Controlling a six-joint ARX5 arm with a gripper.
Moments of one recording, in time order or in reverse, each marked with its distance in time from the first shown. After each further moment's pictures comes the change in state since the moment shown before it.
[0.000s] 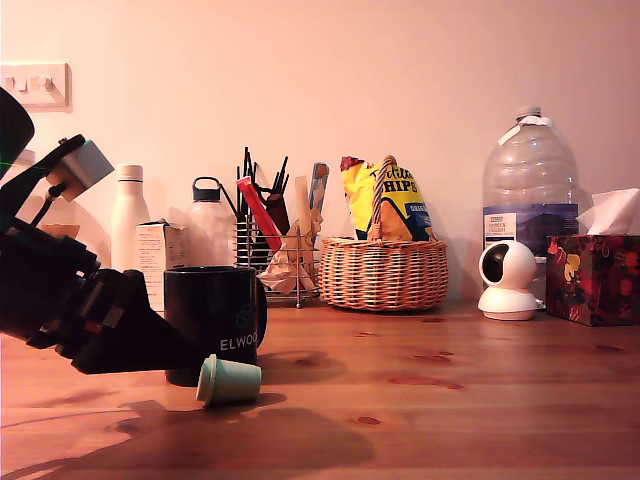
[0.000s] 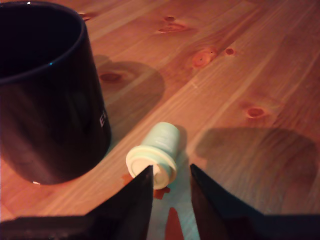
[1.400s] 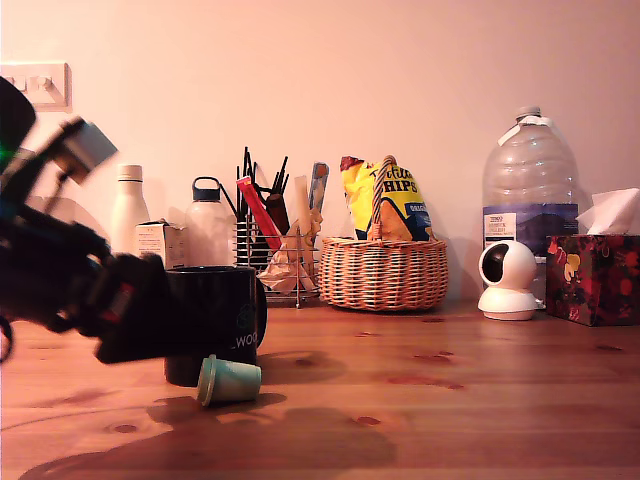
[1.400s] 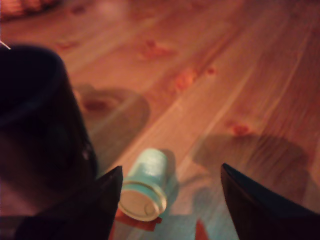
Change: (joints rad) arm -0.006 0.111 0.061 0.076 0.079 0.042
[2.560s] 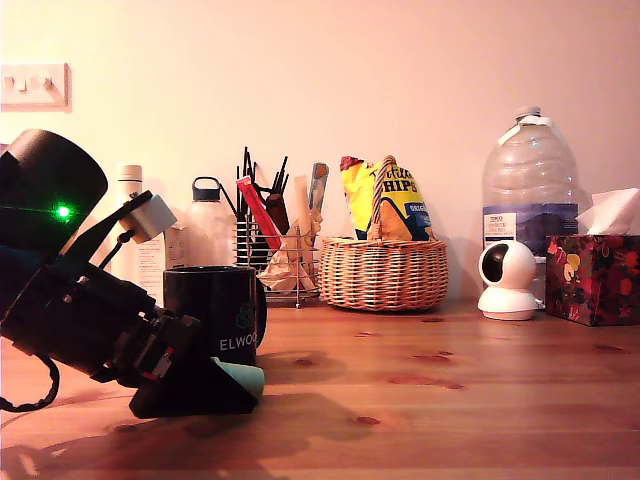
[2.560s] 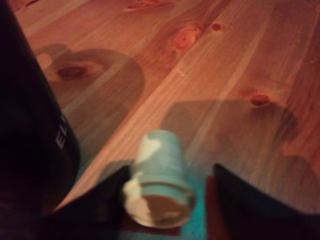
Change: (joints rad) arm -0.011 0.129 0.108 -0.110 0.006 0.067
